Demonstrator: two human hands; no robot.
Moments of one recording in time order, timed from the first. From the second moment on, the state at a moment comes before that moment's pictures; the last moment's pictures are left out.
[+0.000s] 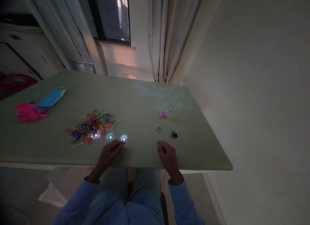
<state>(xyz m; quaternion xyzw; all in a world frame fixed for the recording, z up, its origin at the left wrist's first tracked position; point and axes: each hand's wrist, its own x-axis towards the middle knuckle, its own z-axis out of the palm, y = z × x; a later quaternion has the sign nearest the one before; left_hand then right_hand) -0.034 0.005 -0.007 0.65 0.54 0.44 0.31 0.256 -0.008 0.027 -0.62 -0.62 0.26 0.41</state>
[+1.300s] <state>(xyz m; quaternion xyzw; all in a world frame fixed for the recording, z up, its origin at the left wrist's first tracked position) -0.238 -0.014 0.001 0.65 0.70 0.29 0.08 0.192 0.013 -0.004 -0.58 -0.68 0.29 0.33</state>
